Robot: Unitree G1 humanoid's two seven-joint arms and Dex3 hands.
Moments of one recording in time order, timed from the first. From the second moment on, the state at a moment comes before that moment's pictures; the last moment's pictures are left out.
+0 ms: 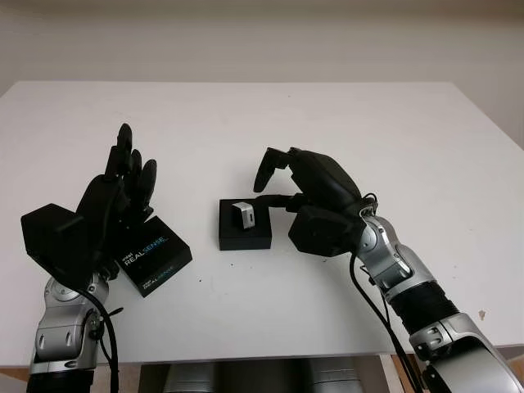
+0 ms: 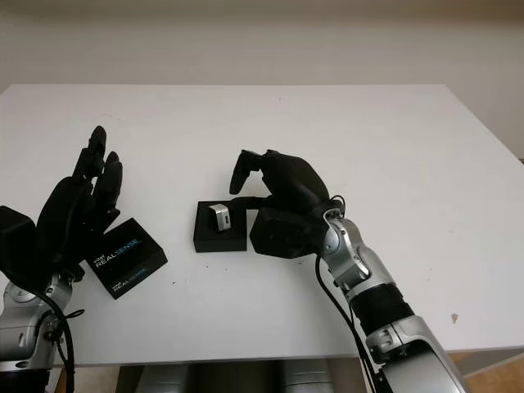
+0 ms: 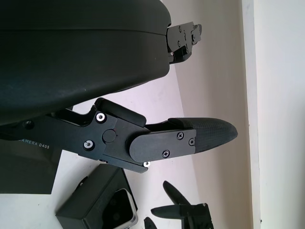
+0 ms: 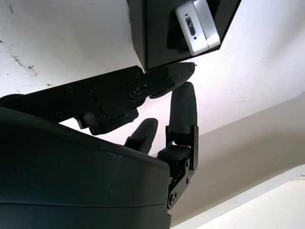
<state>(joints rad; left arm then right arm) -0.14 0.28 0.22 -0.05 -0.18 0.11 -0.21 -0.57 -0.31 0.30 0.43 -0.53 -0.23 0.00</state>
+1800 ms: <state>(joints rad) -0.14 0.27 0.22 -0.07 -0.18 0.12 -0.18 -1.10 -0.44 0.54 0.56 -0.77 -0.44 0.51</state>
